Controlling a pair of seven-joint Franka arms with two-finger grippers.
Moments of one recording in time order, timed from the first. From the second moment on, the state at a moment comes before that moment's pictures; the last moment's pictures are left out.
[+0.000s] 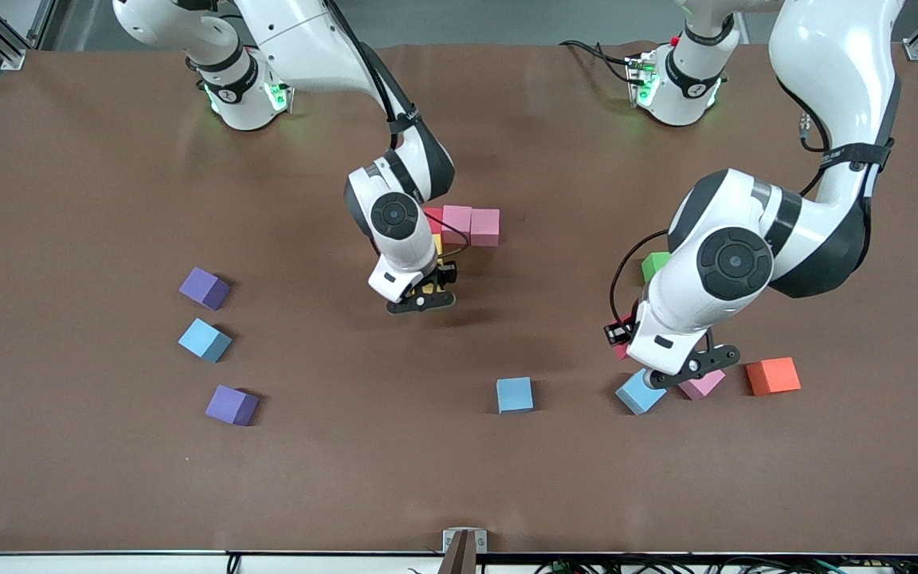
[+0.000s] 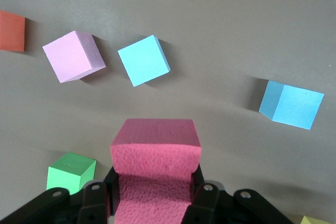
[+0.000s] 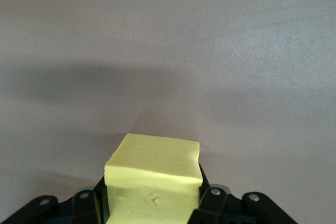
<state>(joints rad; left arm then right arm) -0.03 0.59 -0.47 -1.35 0.26 1.82 -0.81 0.98 0.69 -0.30 -1.71 0.36 2.35 0.35</state>
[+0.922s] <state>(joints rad) -0.03 0.64 -0.42 -1.36 0.24 1.78 -0.77 0.98 0.69 -0.30 -1.71 0.36 2.34 0.37</state>
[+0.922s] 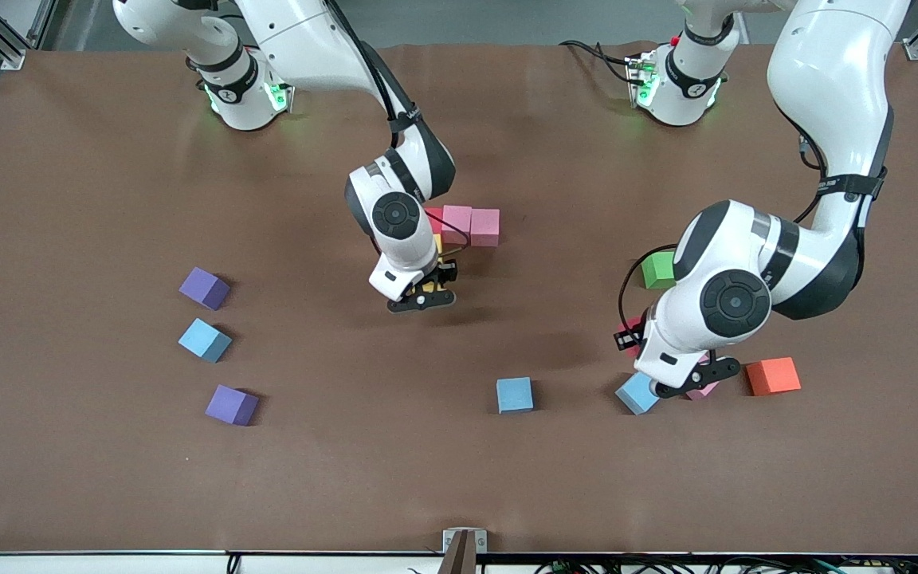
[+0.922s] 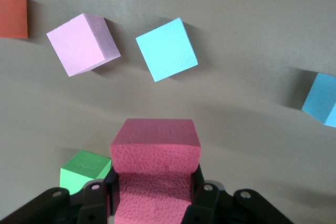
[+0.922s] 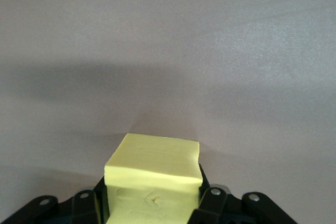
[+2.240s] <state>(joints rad) -0.03 0.63 -0.42 -1.36 0.26 1.77 -0.77 0.97 0.68 -0.31 -1.65 0.36 2.19 0.41</state>
